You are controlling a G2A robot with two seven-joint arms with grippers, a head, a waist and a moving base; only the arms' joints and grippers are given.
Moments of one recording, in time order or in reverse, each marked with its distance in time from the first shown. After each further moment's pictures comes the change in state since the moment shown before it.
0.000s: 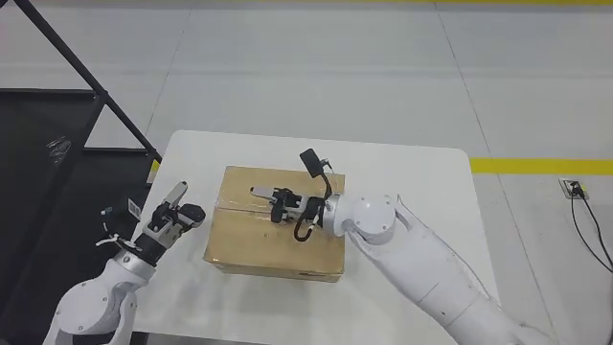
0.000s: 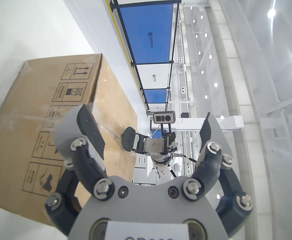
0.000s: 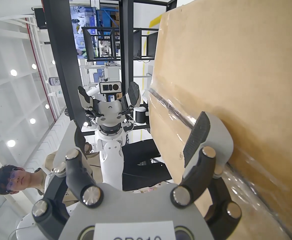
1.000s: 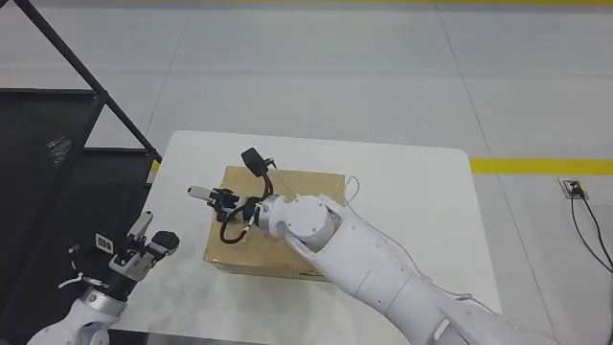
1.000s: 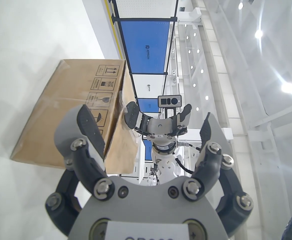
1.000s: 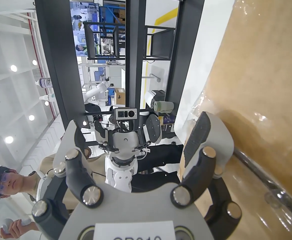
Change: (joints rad) left arm 0.186 0.010 -0.129 -0.010 -0.129 -0.101 -0.048; right arm 0.164 -0.292 -0.196 0.322 0.068 -0.102 -0.171
